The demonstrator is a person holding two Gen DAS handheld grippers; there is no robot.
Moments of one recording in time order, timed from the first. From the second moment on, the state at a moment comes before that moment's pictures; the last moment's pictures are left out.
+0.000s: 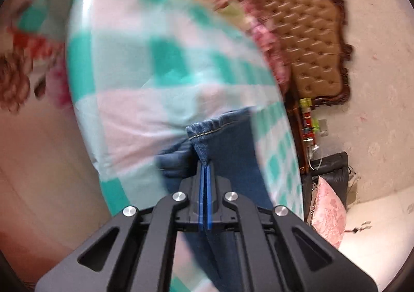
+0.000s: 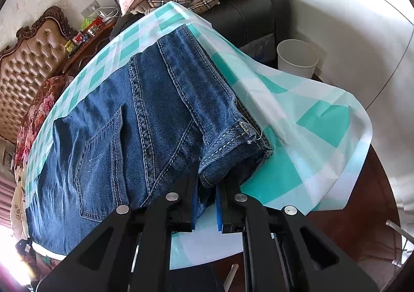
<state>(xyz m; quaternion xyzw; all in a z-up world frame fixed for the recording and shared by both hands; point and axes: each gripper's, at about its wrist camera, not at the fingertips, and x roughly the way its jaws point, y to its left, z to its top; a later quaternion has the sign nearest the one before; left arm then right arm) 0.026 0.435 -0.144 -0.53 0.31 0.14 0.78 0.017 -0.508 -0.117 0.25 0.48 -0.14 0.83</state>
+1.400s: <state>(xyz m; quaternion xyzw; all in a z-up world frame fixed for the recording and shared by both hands) 0.142 0.092 -0.098 -0.03 0.39 -0.10 0.92 0.185 -0.419 -0.104 -0.06 0.43 -0.10 0.89</state>
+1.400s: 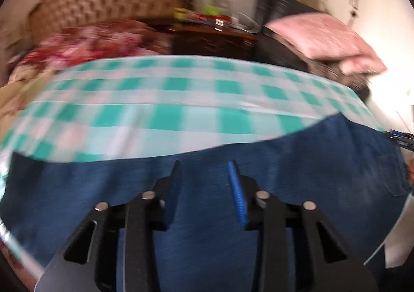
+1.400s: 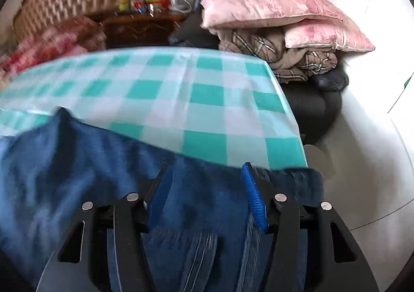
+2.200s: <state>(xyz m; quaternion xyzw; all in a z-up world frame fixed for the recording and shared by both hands) 0.176 0.296 -0.139 -0.11 0.44 0.08 0.89 0.186 -0.403 -0.121 -0.11 0.41 -0.14 0.90</state>
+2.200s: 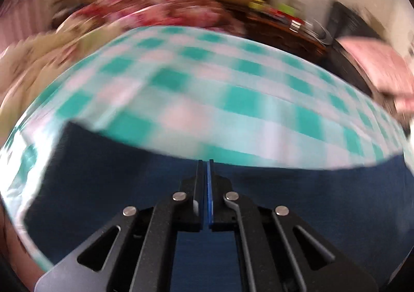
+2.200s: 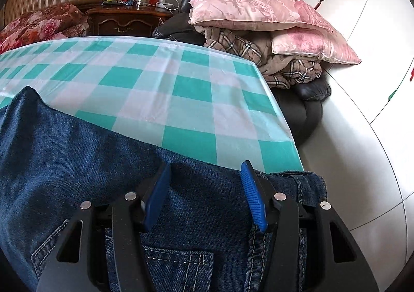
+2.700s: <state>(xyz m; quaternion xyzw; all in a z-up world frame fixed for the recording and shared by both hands) 0.096 0.227 -0.111 -0.10 0.40 0.06 0.91 0.178 -0.402 -0.112 -0.10 0.40 -0.14 0.90</state>
